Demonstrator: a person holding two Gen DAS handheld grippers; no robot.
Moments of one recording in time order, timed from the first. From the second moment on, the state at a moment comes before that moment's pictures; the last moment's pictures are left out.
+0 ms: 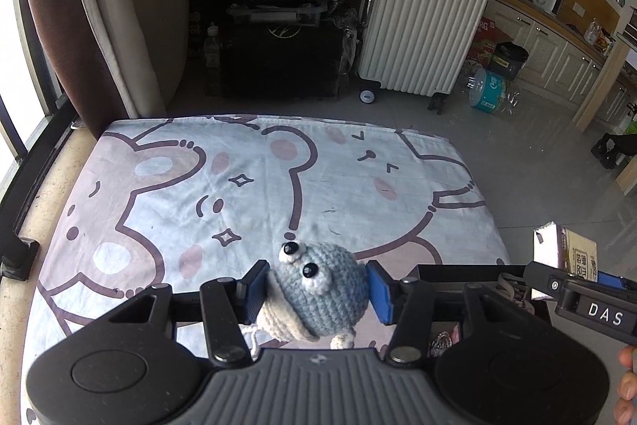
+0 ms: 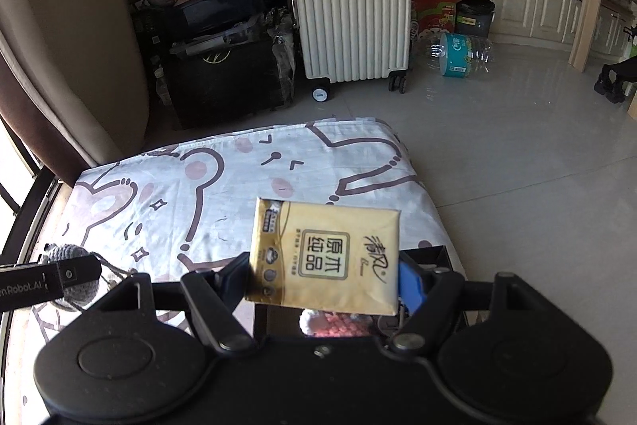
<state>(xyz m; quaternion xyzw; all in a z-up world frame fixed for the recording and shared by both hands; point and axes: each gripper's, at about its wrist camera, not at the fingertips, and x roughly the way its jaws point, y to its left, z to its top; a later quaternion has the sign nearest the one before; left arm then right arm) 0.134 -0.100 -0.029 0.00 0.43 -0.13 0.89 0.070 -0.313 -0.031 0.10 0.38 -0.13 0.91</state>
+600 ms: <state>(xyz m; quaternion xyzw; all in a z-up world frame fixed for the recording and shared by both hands) 0.137 -0.145 -0.040 -0.04 0.41 -0.21 0.88 0.065 -0.347 -0.039 0.15 0.35 -0.15 0.91</state>
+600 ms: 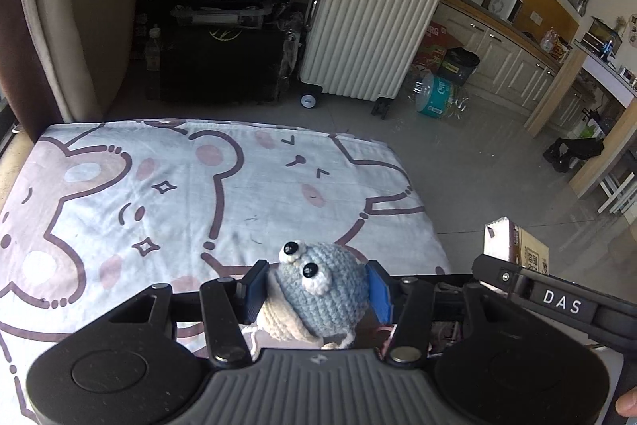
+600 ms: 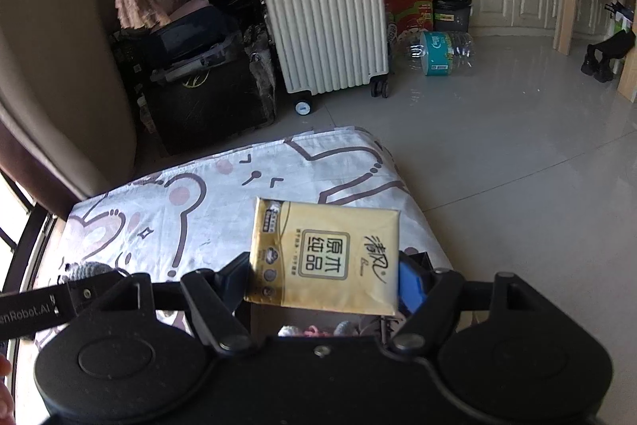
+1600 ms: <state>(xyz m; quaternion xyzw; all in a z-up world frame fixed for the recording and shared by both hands) 0.170 -0.221 -0.124 0.03 0.46 -0.29 0.84 0.100 -0.389 -0.092 0.26 0.38 -0.12 0.88</state>
